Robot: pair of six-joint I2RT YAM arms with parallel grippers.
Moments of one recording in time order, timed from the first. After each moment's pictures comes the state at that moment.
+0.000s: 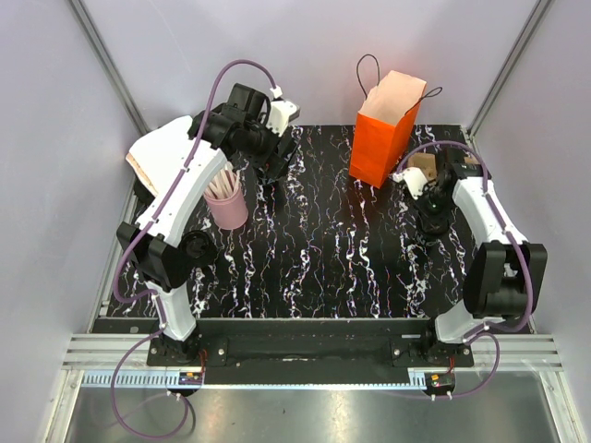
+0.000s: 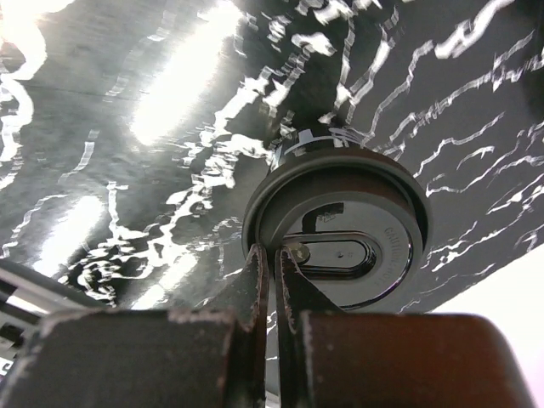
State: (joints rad) left arm -0.46 1.85 2.11 -1.12 0.18 0.24; right arm -0.01 1.54 1.28 -1.02 -0.16 -0.79
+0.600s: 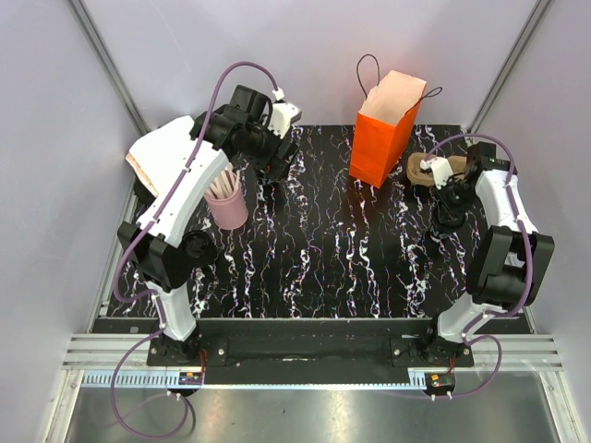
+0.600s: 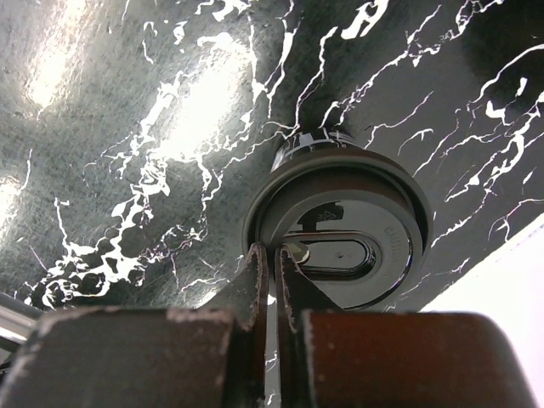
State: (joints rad) left arm -0.47 1.85 2.10 -1.12 0.18 0.24; right arm -0.23 1.65 1.36 -0.99 -0.27 -0.86
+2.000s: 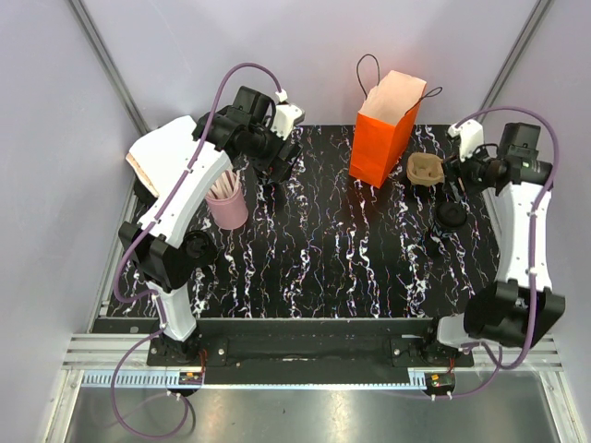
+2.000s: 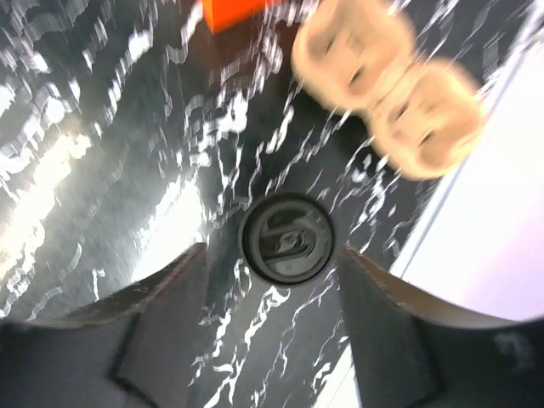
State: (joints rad) left arm -0.49 1.85 2.10 -1.12 0.18 0.23; right arm -0.28 1.42 1.49 -0.95 -0.43 -0.74
